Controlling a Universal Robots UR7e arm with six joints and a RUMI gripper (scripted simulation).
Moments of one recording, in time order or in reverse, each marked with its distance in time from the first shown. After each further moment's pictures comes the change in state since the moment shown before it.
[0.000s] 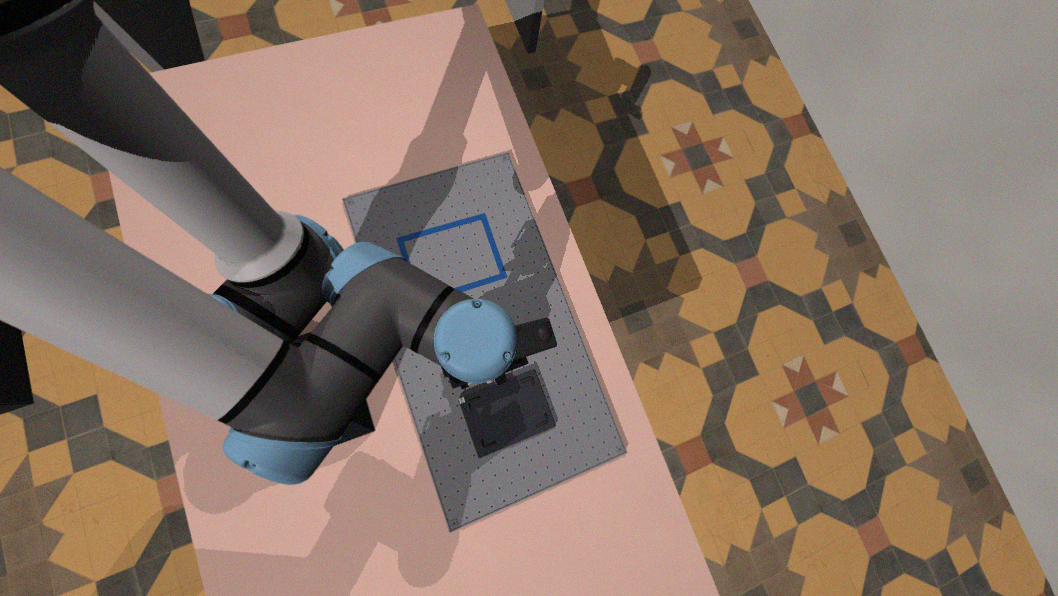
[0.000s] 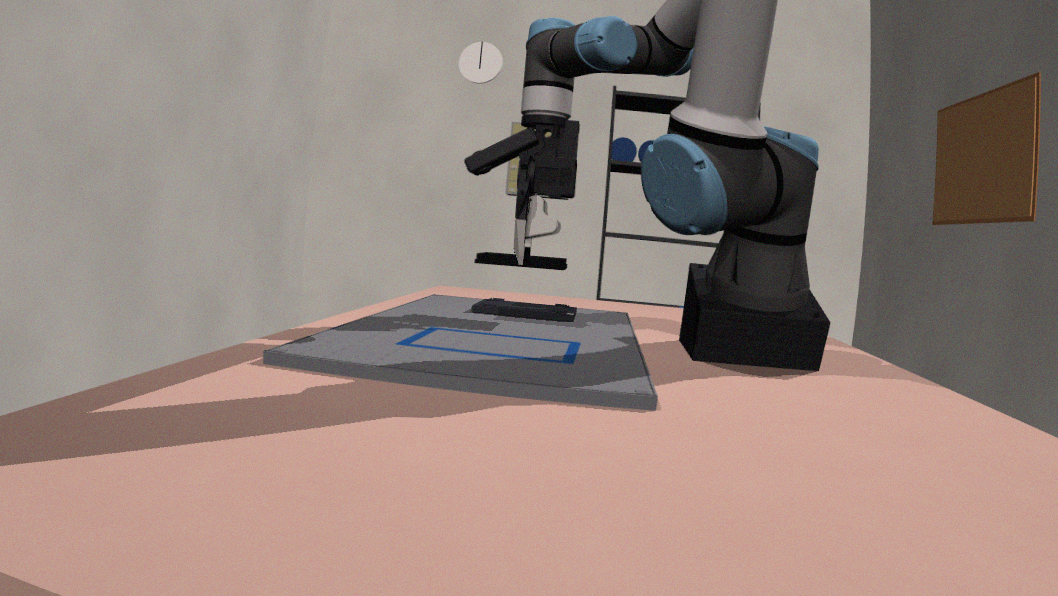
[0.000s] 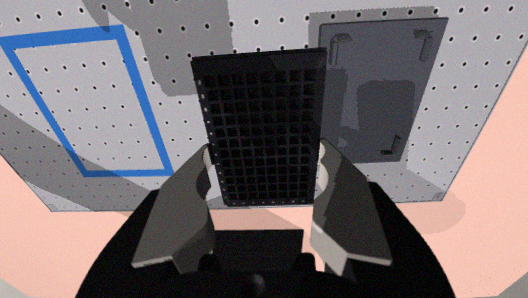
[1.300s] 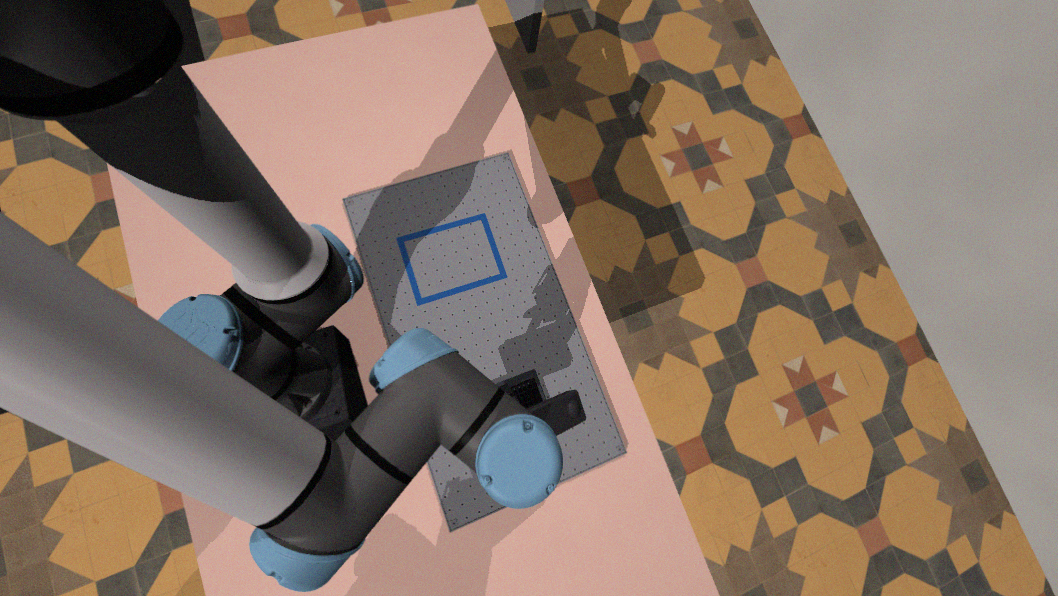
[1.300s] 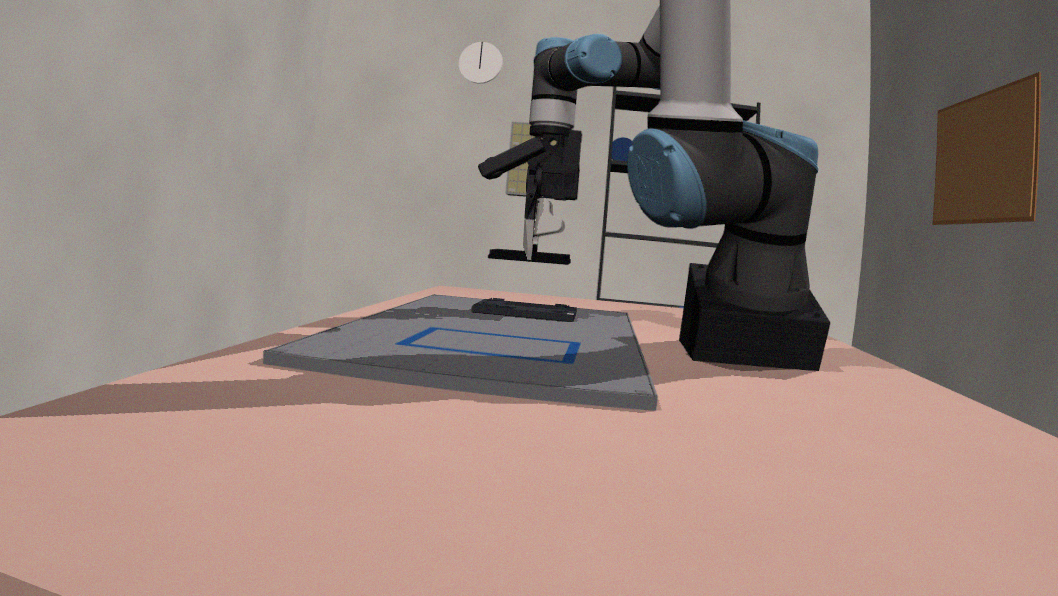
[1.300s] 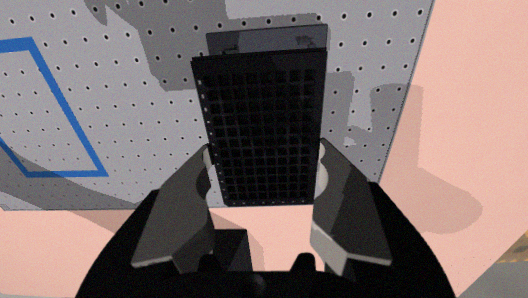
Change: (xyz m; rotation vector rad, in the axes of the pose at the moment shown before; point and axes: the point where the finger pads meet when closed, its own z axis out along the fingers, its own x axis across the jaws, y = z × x) arm 0.113 0.000 -0.004 0.000 0.000 0.000
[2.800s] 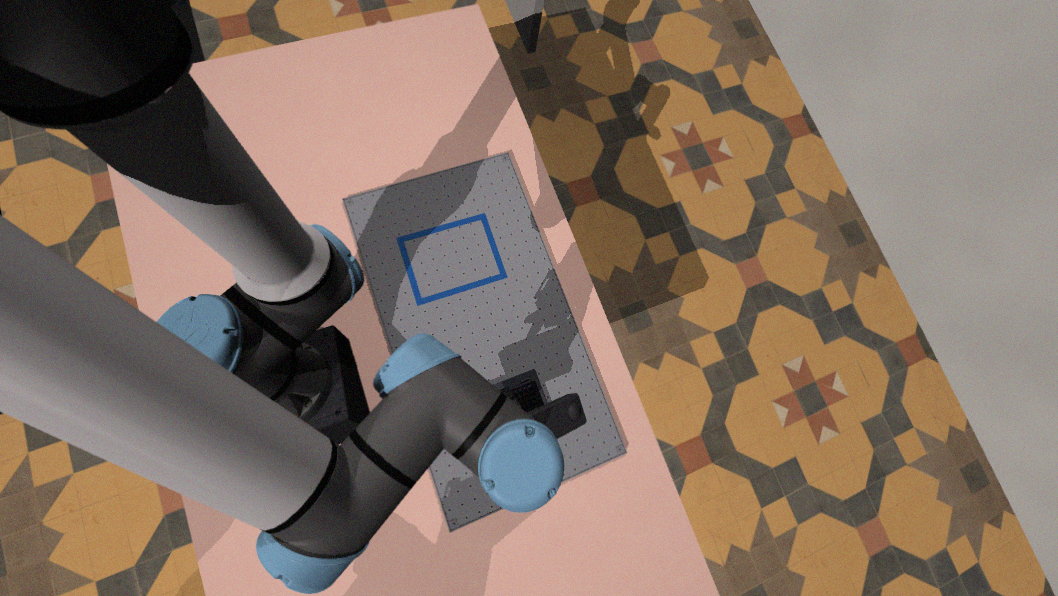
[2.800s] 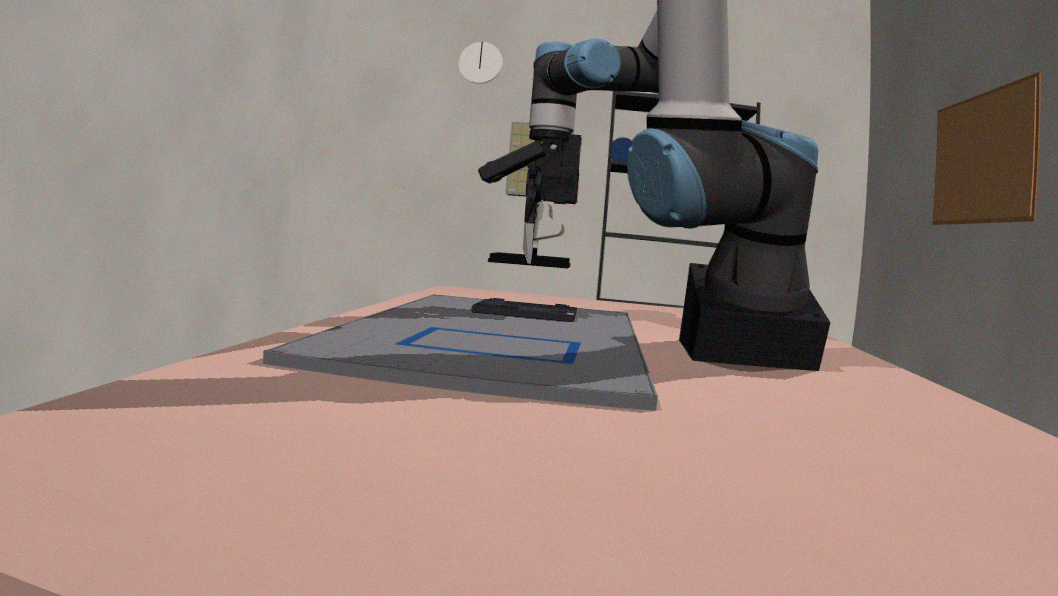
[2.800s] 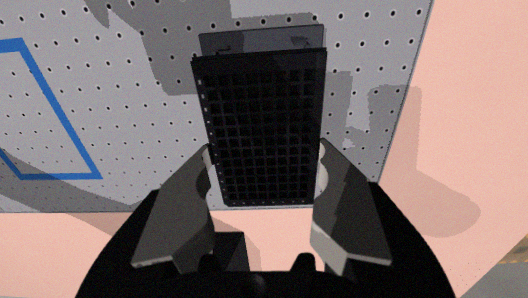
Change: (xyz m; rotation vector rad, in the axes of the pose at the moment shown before) arm 0.005 0.000 0.006 0.000 0.000 0.000
